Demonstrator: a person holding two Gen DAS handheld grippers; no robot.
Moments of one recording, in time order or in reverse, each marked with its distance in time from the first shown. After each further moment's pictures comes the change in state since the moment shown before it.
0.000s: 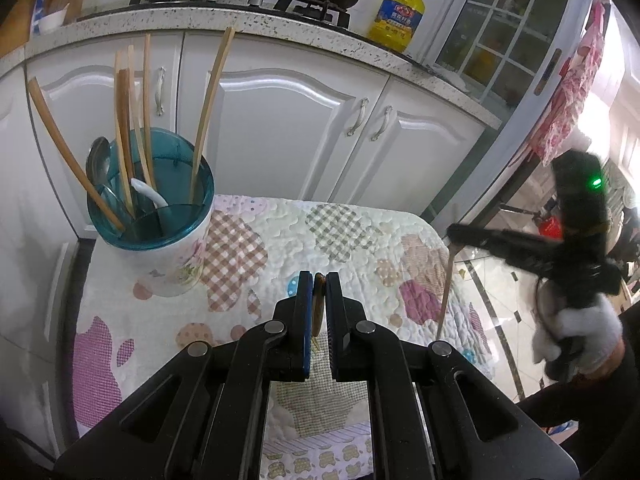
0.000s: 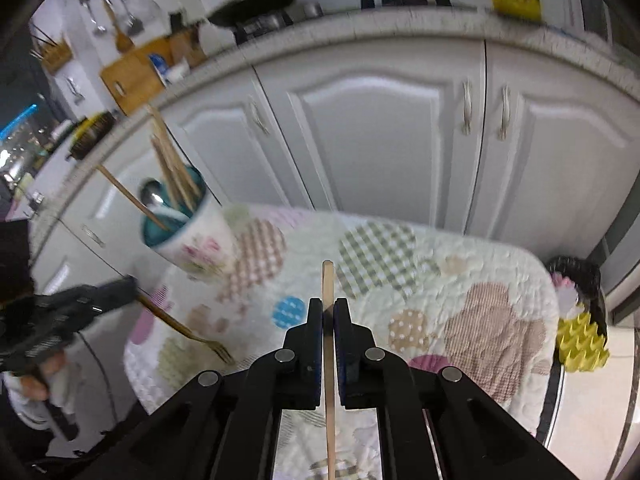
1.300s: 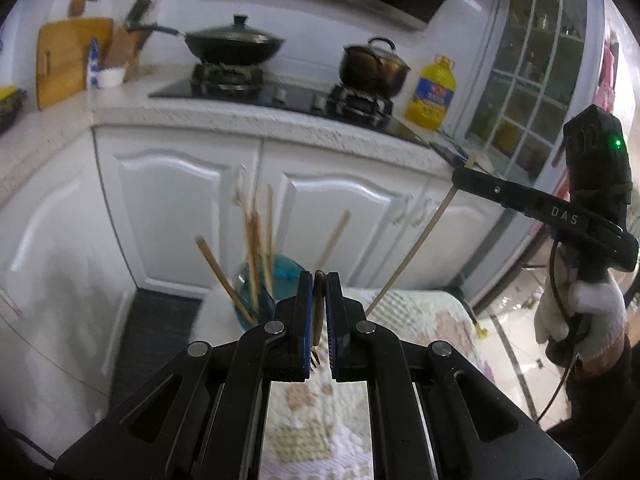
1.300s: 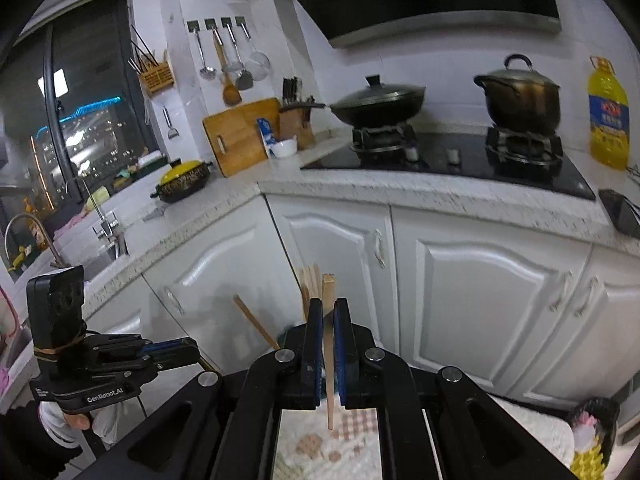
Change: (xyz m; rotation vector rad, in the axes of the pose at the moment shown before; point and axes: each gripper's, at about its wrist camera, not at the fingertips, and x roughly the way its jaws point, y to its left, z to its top) left arm -0.138 0.061 0.072 -0.027 -0.215 0.144; right arm -0.054 0.156 0.135 -0.218 -0.273 0.202
